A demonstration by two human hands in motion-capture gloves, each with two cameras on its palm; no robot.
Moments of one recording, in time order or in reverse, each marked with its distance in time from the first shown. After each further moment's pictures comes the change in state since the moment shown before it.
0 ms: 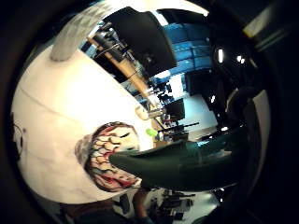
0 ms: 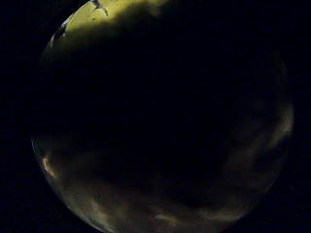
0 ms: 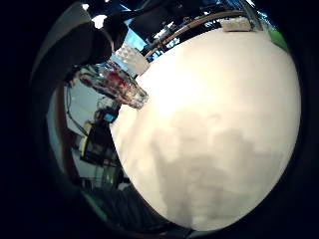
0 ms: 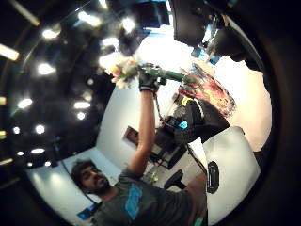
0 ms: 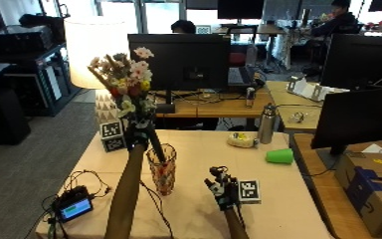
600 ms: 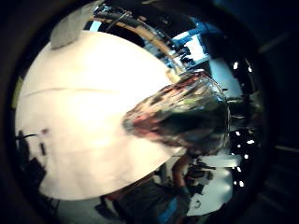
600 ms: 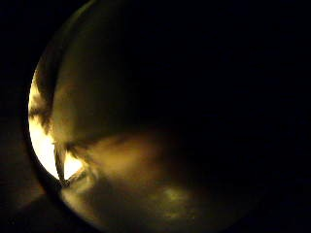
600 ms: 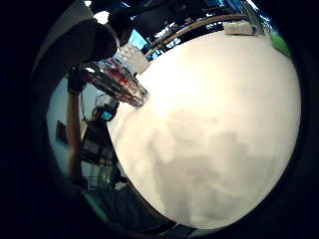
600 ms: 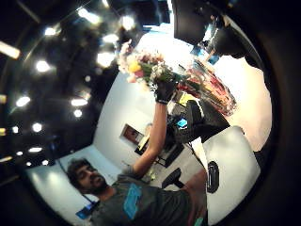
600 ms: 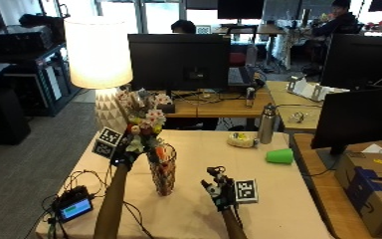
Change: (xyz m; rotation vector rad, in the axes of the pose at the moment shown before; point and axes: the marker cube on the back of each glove) left arm -0.086 0.023 -0.050 -0.421 -0.422 -0.097; right arm -0.002 0.004 0.007 -0.020 0.139 0.038
